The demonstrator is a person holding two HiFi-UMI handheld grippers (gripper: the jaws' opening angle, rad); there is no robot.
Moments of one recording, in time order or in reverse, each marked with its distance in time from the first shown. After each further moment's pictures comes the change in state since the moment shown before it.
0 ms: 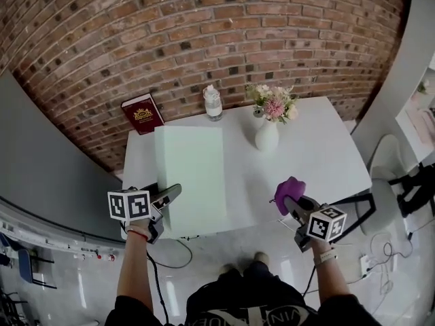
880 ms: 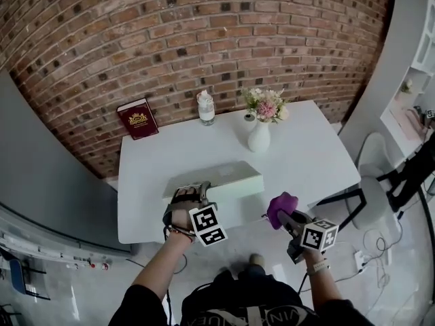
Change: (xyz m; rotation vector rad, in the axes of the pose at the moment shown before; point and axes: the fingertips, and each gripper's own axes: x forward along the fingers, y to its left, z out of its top) left arm 0.096 -0.068 -0.073 1.489 0.396 0.351; right arm -0.029 0.037 -0.049 0.096 -0.012 -0.053
